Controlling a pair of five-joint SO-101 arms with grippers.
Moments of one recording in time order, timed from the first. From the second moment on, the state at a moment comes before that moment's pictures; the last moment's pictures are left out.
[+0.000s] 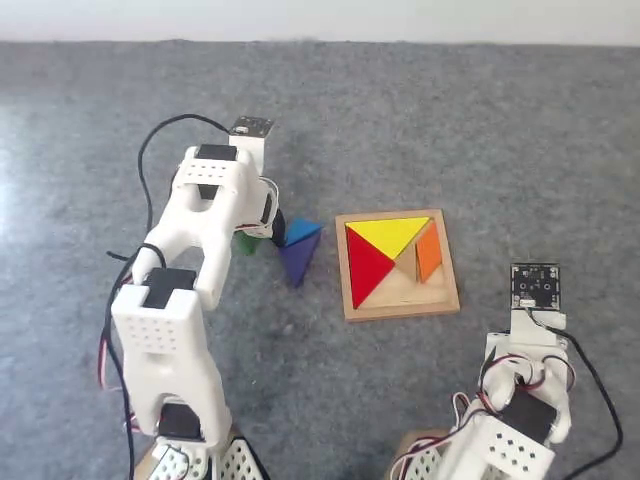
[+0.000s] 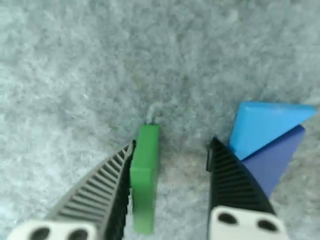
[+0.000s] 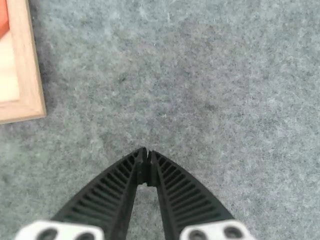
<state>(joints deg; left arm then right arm) -1.5 30.9 -0.7 73.9 1.9 26.2 -102.7 95.6 67.4 25.9</state>
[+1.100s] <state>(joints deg) 40.0 14.9 7.7 71.1 -2.6 26.2 -102.7 95.6 67.4 25.9</state>
